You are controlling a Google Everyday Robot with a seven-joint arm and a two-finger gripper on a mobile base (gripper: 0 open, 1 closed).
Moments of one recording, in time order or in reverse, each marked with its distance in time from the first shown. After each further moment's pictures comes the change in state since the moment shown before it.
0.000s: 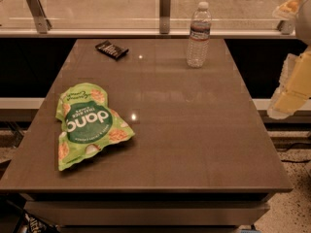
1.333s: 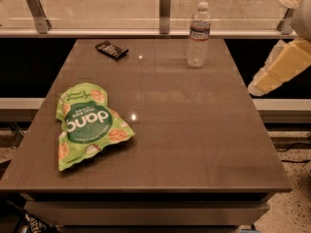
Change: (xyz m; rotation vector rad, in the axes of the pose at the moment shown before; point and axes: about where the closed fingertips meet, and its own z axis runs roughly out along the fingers) arm -0.004 -0.047 0.017 0.157 -0.169 0.132
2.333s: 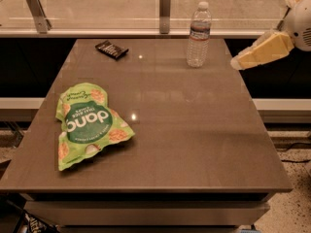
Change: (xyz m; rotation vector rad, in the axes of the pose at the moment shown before) arm 0.004 -0.063 0.046 0.159 -0.298 0.247
